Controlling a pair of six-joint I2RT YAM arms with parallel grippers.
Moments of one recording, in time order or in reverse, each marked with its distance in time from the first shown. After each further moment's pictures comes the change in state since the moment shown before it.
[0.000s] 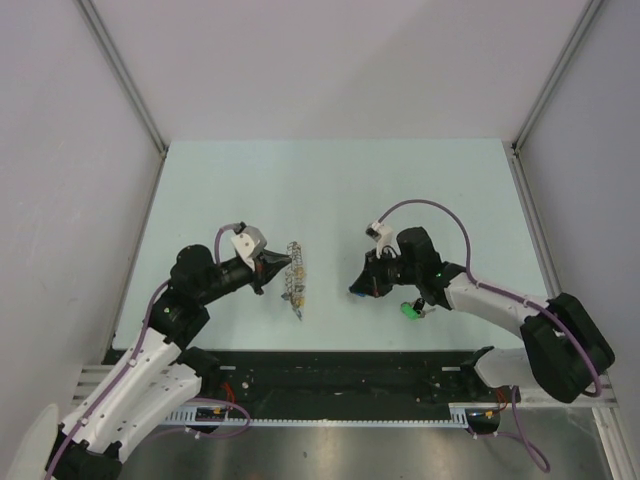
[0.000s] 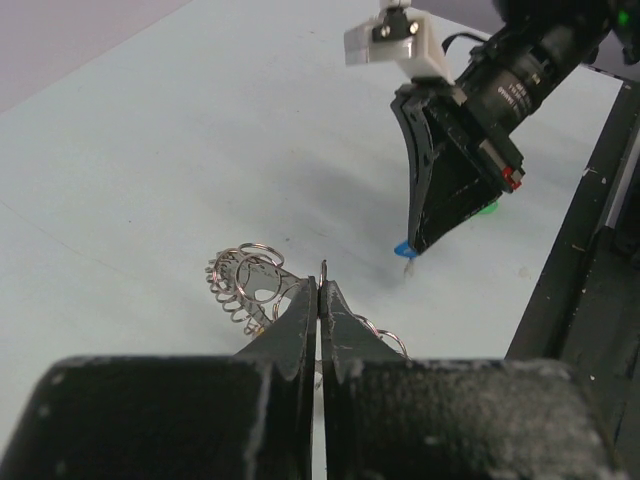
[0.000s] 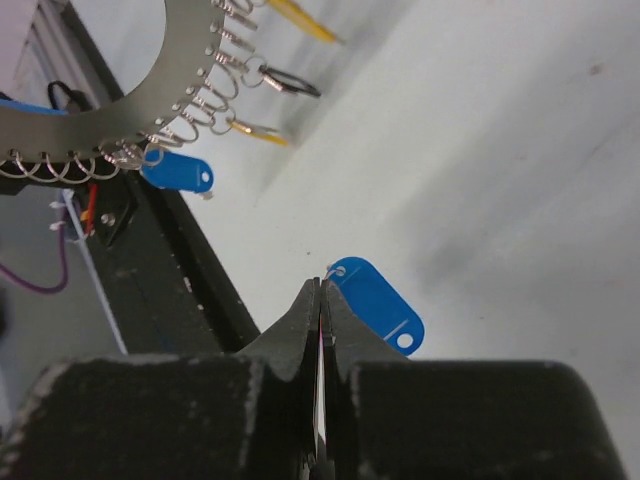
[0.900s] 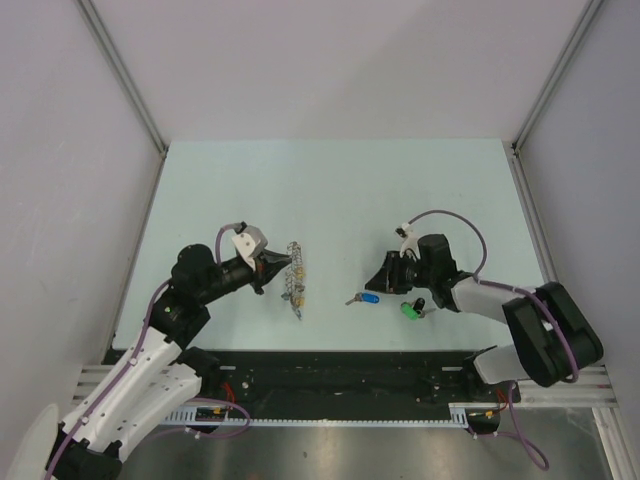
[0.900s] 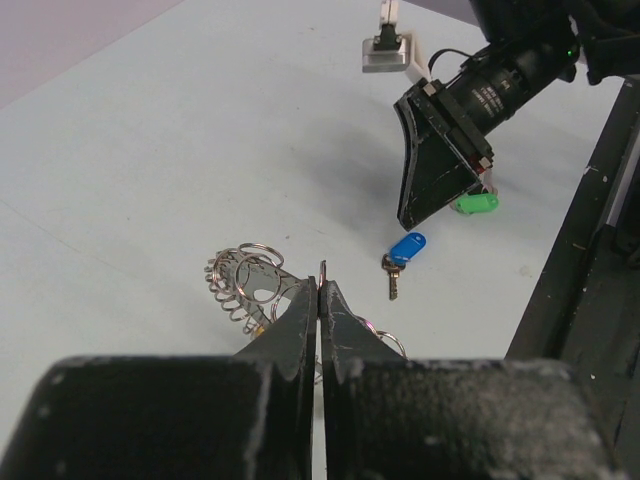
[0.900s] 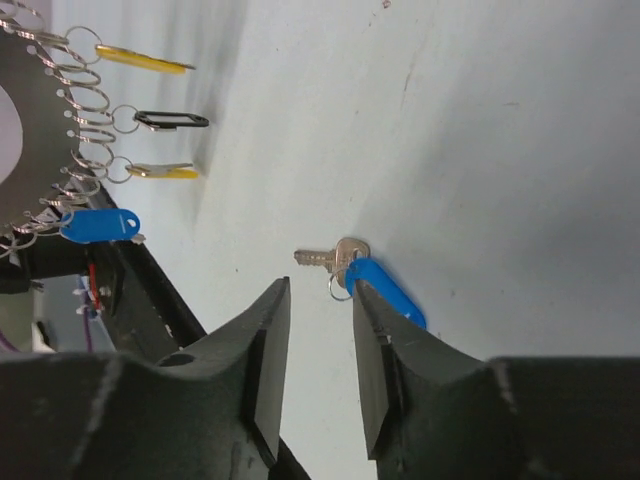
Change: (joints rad) left arm 0.000 0.007 0.000 0.000 0.000 0.000; right arm -0.194 0.130 -0.173 0.263 -0.058 0.211
